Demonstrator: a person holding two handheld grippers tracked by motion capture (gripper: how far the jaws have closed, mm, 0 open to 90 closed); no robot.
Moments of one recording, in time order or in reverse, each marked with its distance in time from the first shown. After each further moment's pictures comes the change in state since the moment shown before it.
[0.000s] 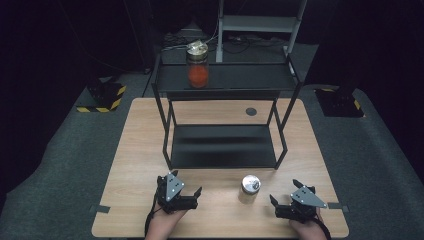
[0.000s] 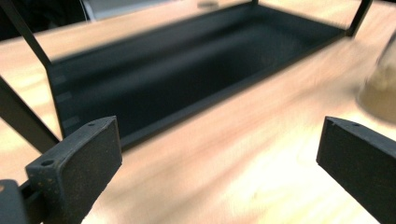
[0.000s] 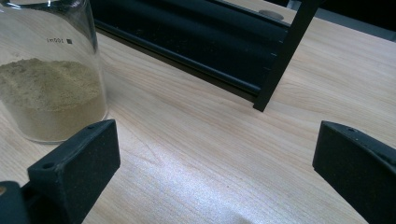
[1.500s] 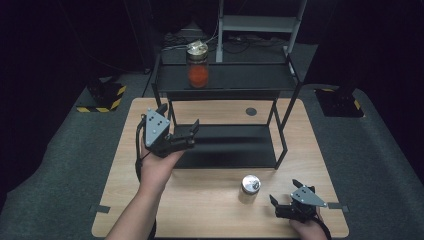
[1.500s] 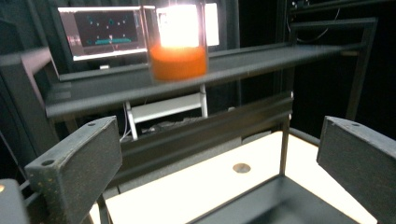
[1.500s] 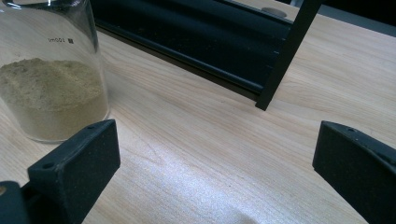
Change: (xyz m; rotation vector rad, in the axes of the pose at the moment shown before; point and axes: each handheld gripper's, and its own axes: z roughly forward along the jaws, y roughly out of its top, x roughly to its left) left arm 0.031 0.142 -0.037 -0.390 0.096 -0.004; right arm -0.003 0.001 0.001 0.008 0.013 0.007
